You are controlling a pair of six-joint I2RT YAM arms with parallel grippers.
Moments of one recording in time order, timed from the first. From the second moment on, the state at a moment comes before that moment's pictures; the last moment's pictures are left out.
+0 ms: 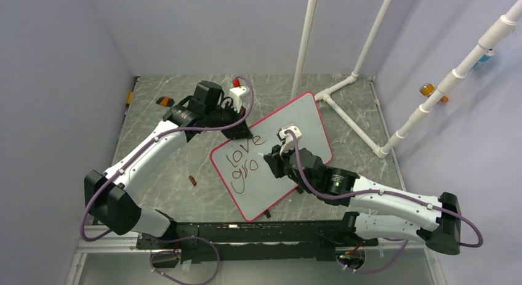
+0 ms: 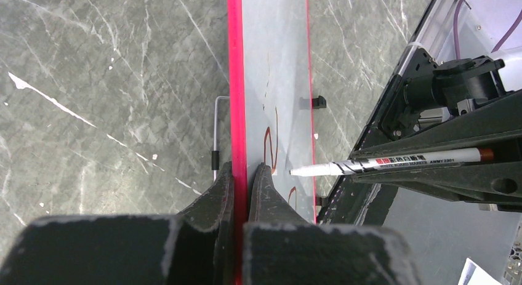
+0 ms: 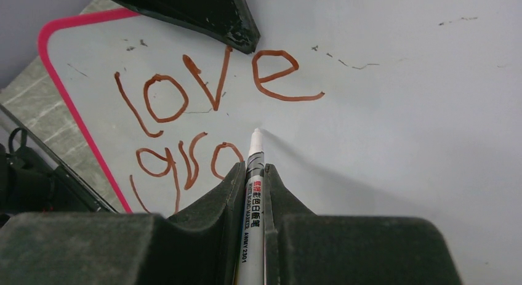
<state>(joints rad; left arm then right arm) -0.54 1.42 1.33 -0.59 0.55 -0.04 1.15 0.98 0.79 -0.15 0.46 0.35</state>
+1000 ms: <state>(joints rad) -0.54 1.42 1.33 -0.59 0.54 -0.04 1.14 0.93 0.69 -0.13 0.42 0.41</state>
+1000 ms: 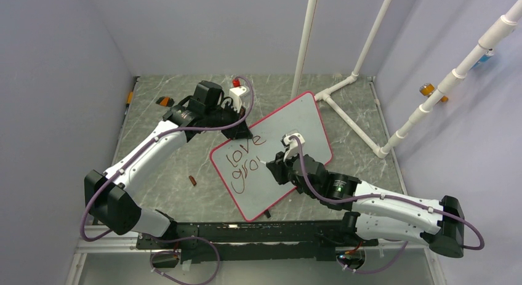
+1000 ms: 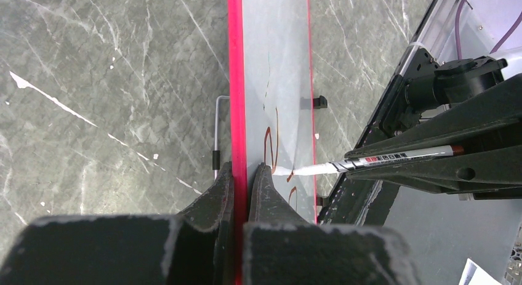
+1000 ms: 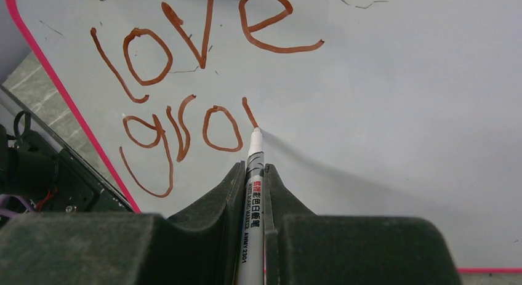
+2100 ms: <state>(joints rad) -0.54 1.42 1.33 -0.60 0.54 -0.04 1.07 0.99 0.80 -0.17 0.44 0.36</state>
